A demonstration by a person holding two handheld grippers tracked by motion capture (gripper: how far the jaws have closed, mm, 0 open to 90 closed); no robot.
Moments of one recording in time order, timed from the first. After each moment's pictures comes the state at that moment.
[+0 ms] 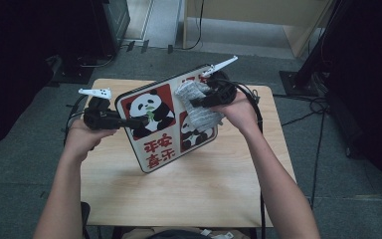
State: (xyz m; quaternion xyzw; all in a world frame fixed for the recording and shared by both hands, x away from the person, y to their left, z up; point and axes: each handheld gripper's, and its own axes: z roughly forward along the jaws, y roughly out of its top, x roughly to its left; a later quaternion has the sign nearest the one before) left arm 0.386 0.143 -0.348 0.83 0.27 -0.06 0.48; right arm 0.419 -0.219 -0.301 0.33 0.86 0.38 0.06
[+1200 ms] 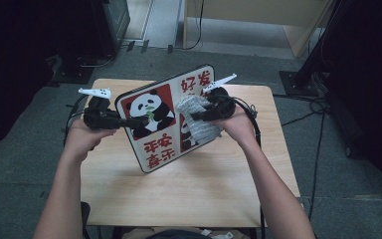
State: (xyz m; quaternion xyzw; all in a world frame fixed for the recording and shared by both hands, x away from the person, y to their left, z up) left arm 0.386 0.143 -0.348 0.83 0.28 -0.07 0.48; right arm 0.409 -0.225 -0.347 0.33 0.86 0.38 0.04
